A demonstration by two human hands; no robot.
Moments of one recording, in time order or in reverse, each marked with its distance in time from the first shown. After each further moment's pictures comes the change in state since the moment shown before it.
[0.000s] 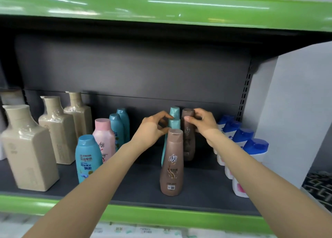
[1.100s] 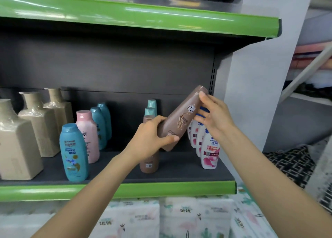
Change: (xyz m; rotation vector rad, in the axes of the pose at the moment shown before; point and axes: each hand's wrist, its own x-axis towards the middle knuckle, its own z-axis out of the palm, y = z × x) left_hand -0.082 0.102 0.016 0.021 -0.059 0.016; right_hand -0.118 -0.059 -0.089 0.661 0.092 0.083
